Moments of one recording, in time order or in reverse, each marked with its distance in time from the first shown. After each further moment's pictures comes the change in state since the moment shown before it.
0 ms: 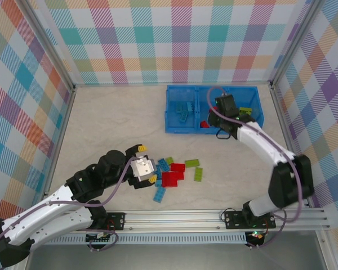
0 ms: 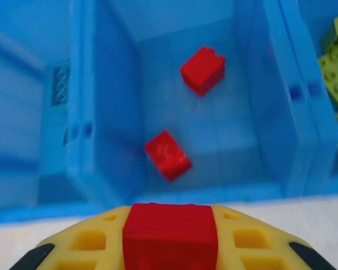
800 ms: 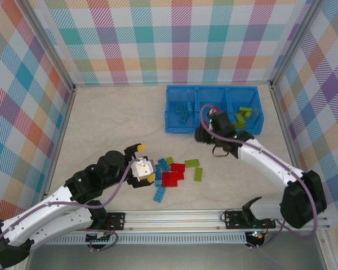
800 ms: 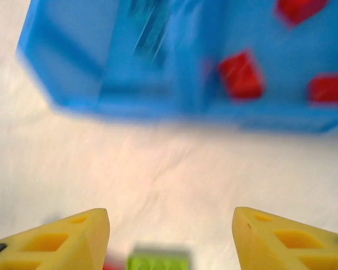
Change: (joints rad) left arm 0.000 0.002 -0.006 -0.005 -0.015 0.084; right arm 0.231 -0.281 -0.283 -0.014 -0.101 0.008
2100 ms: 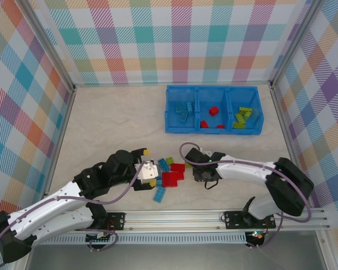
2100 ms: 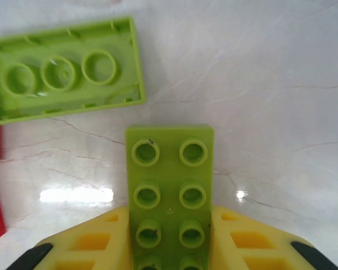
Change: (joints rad) left arm -0.005 0.077 -0.010 -0.026 0.042 0.032; right arm 0.311 0.111 -0.173 -0.185 0.179 0.368
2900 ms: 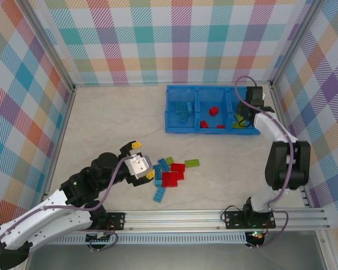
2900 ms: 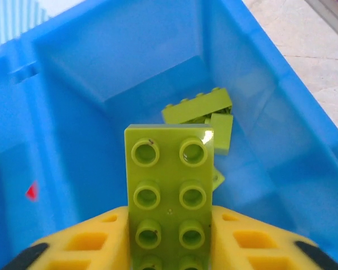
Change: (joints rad) left arm -0.002 -0.135 0.001 0.077 -0.097 -0.145; right arm -0.895 0.308 0.515 0.296 -0.081 -0.418
